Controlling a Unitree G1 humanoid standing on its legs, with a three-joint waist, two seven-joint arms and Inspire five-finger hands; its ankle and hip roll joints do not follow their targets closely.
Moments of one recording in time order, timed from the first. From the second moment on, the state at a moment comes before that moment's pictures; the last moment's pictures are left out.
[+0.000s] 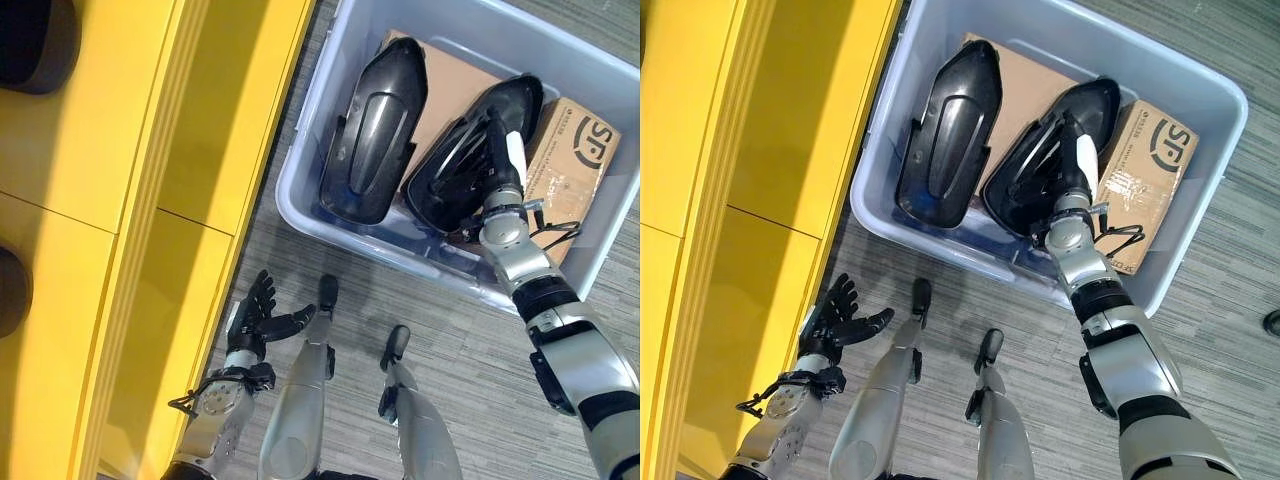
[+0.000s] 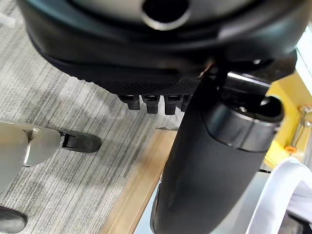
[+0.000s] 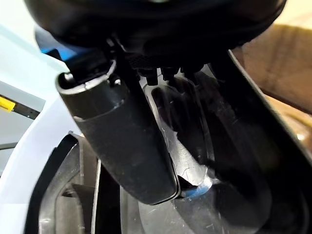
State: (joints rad) left arm 0.02 0.38 -0.25 0.15 -0.58 -0.11 0.23; right arm -1.00 -0.53 0.36 0.87 0.12 -0.01 -0.37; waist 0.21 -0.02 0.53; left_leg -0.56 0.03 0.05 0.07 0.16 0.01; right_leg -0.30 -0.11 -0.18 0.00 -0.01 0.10
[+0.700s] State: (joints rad) left arm 0.01 0.38 -0.21 0.11 -0.57 -0.11 0.26; right arm -0.58 -0.63 0.27 0.15 -0.21 0.03 -0.37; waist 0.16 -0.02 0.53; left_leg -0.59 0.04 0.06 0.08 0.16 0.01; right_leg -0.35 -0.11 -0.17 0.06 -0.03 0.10
